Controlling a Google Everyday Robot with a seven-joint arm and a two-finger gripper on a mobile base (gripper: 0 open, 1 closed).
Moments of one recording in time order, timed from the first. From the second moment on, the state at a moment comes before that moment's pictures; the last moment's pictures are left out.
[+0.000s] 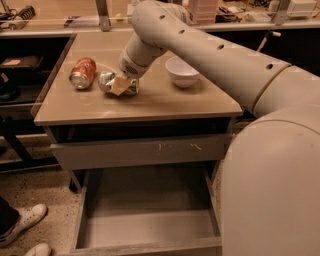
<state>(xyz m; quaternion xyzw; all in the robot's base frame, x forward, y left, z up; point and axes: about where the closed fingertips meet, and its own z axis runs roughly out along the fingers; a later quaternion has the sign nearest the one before) 0.718 0.115 0.837 -0.61 0.73 0.10 0.31</state>
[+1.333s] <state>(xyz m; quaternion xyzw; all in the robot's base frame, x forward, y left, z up) 0.717 0.115 0.837 -0.61 0.73 0.10 0.31</state>
